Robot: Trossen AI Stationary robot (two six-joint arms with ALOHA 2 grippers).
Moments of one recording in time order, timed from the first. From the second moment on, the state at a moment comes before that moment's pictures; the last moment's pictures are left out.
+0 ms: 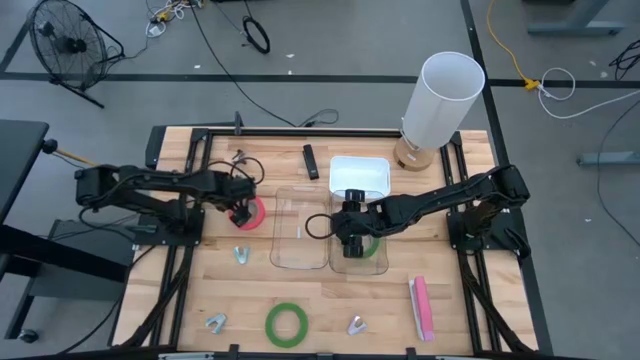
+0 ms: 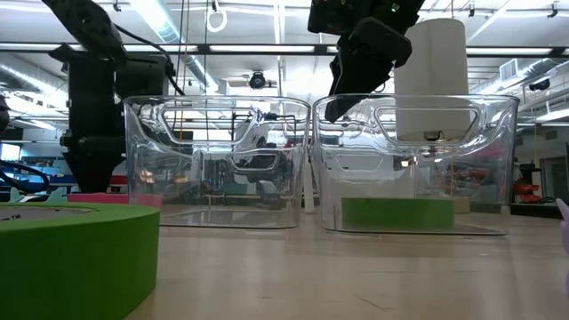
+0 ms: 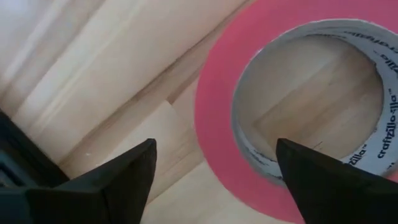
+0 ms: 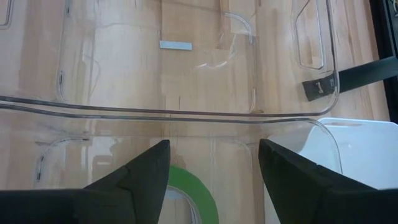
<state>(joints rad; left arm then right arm) 0.26 1.23 0.54 -0.81 -0.21 -0.55 0.19 1.71 1.30 -0.65 0.35 0.04</state>
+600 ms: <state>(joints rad) 0.26 1.27 0.54 -0.76 -0.21 -0.57 0.19 1.71 1.30 -0.65 0.35 0.04</state>
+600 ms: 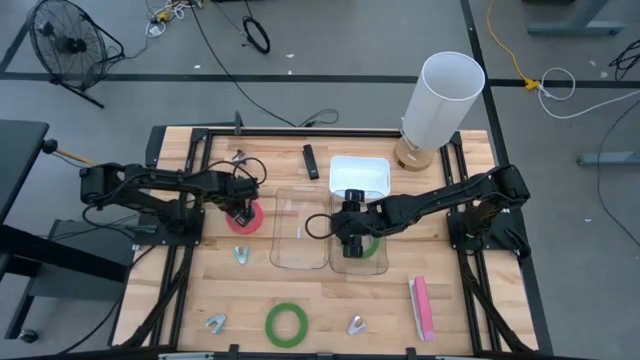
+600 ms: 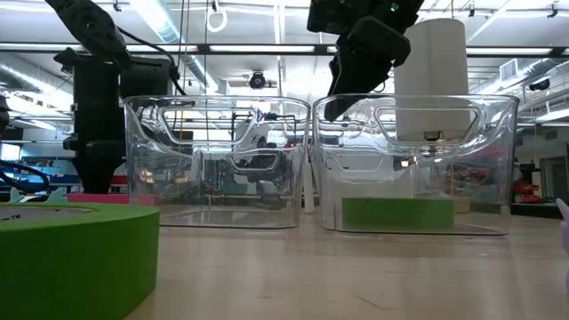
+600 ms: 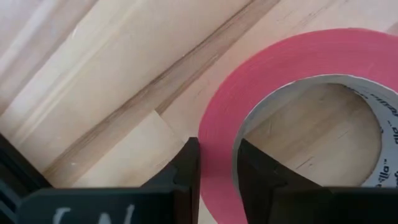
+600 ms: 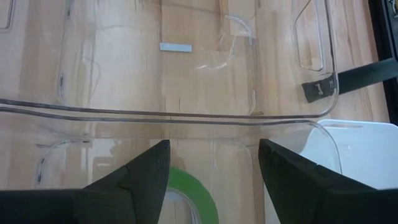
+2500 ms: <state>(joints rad) -0.15 1.28 1.27 -0.80 -1.34 -0.21 -0.04 1.71 1.30 0.30 0.18 0.06</state>
